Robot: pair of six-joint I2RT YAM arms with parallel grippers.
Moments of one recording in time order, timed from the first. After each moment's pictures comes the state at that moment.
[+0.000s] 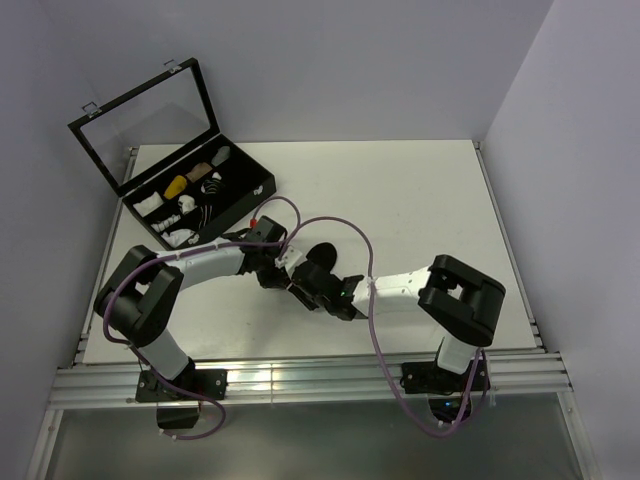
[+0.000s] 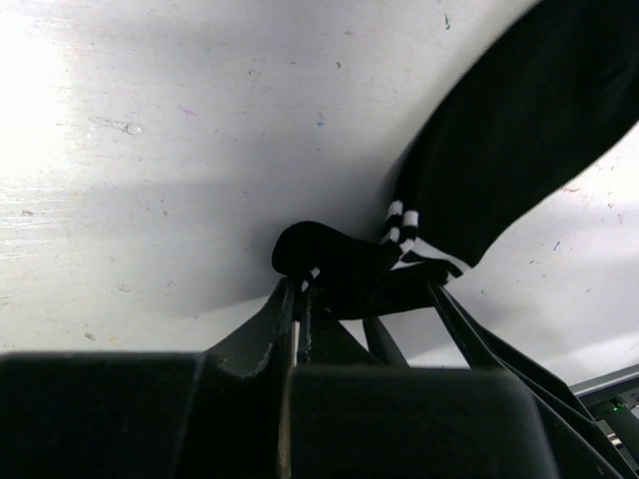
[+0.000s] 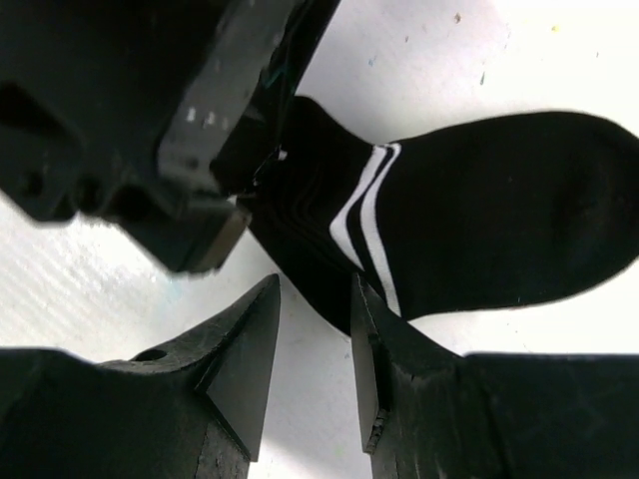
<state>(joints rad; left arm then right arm) -0.64 1.66 0.90 -0.37 0.08 -0.88 1.08 1.69 0.78 0.12 0.29 0.07</state>
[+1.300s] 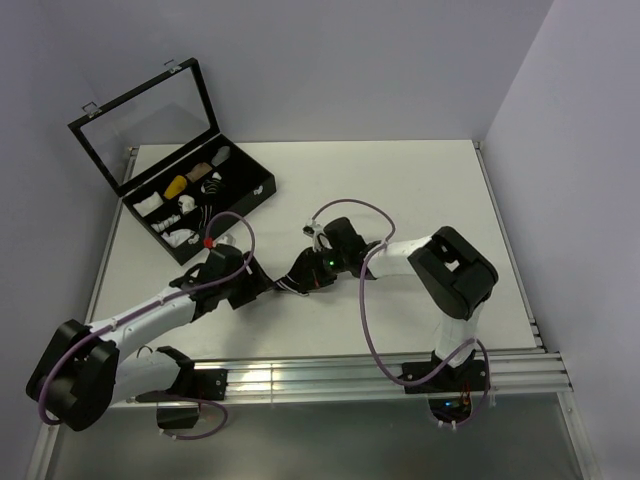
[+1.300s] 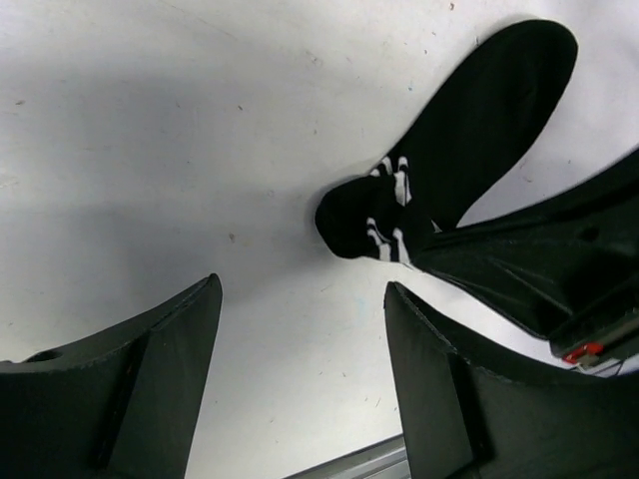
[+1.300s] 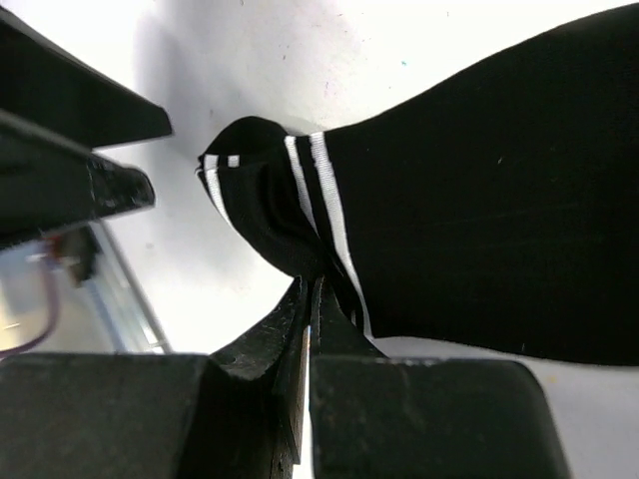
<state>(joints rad) -0.55 1.15 0.48 -0.18 0.02 -0.99 0.70 1.82 0.85 0.17 -0.55 0.45</state>
